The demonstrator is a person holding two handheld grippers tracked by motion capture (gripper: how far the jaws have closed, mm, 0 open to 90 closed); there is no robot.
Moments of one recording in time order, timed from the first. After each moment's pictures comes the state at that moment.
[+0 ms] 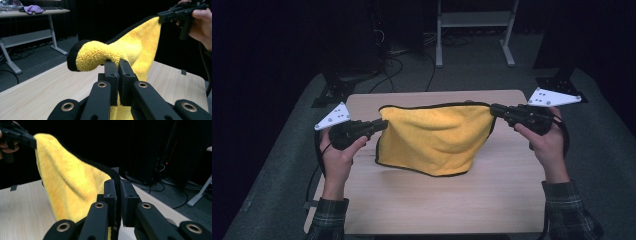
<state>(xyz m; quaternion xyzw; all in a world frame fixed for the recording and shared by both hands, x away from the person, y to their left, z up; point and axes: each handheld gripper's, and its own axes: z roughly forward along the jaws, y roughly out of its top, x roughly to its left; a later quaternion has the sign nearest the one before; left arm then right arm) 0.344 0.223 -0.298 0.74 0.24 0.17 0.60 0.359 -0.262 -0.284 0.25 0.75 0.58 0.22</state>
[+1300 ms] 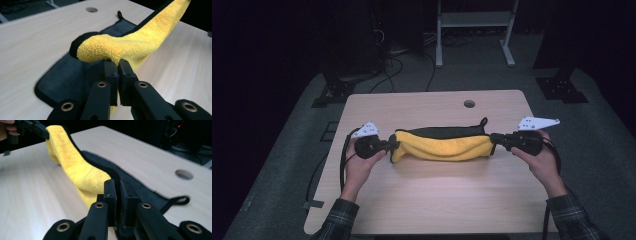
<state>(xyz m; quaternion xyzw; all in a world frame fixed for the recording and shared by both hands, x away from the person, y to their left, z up) 0.379 0.204 -0.399 0.81 0.30 0.11 0.49 0.366 -0.279 -0.381 0.29 0.80 0.51 0.15</state>
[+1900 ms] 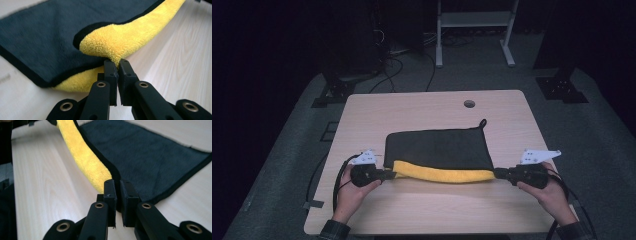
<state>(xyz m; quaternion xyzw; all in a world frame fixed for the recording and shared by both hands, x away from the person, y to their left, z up) 0.321 0.218 -0.445 0.85 0.30 0.05 0.44 0.301 -0.286 -0.431 0.29 0.83 0.47 0.08</state>
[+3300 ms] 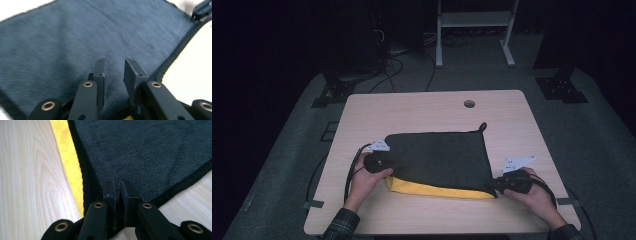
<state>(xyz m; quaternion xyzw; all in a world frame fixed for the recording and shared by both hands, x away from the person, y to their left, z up) 0.368 0.187 -0.454 0.85 0.31 0.03 0.42 0.312 -0.259 -0.472 0.28 0.87 0.41 0.04</state>
